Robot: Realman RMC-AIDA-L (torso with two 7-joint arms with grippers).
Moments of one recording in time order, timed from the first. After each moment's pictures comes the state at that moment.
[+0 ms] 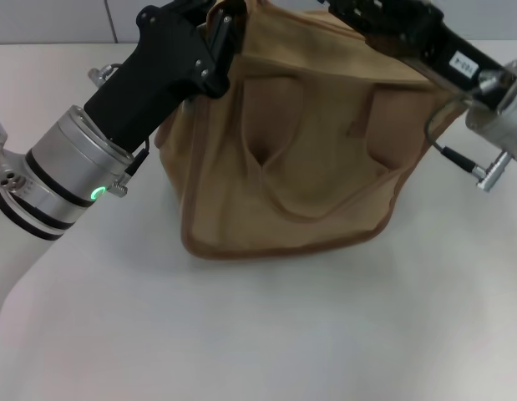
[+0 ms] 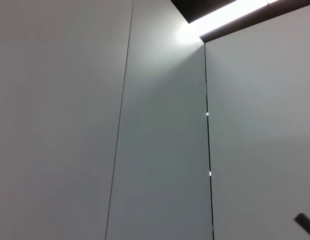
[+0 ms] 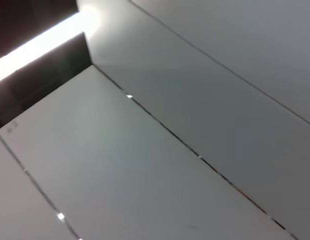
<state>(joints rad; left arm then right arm) -0.71 -2.08 0.18 -0.11 1.72 1.72 -0.50 0.68 2.08 -0.99 -0.24 -1.08 -1.70 1.68</state>
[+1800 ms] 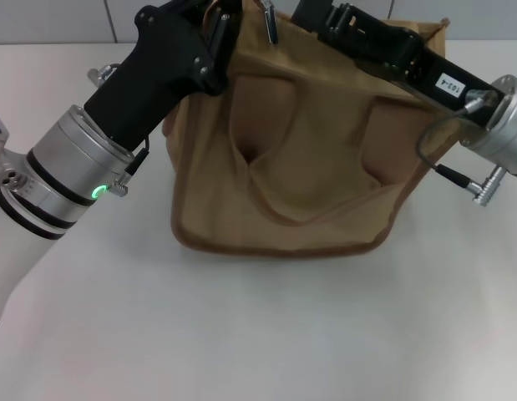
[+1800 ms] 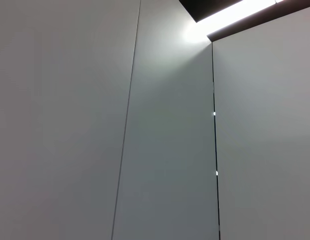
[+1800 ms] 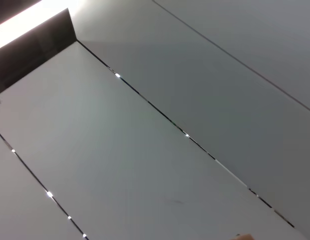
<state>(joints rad) -0.71 -2.08 0.17 -0.12 1.72 1.70 -0.50 0.64 2.09 -1.10 -0.30 -1.06 -1.65 1.67</state>
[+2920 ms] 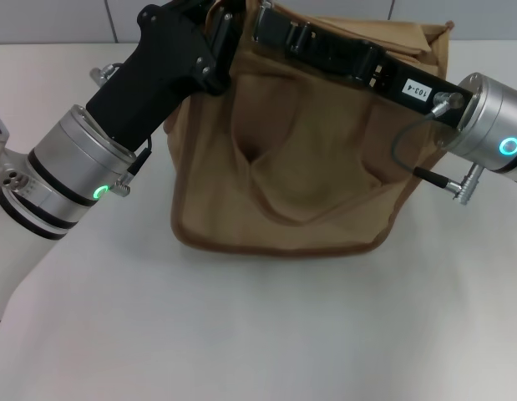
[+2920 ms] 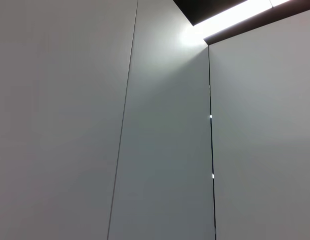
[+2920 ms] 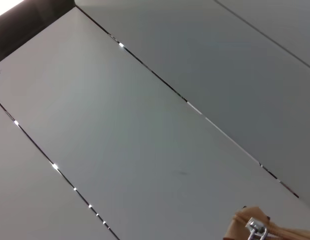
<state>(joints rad) -0.71 -2.08 0.17 -0.12 1.73 1.71 -0.50 0.68 2.09 -1.17 -0.31 -1.06 -1.62 1.67</state>
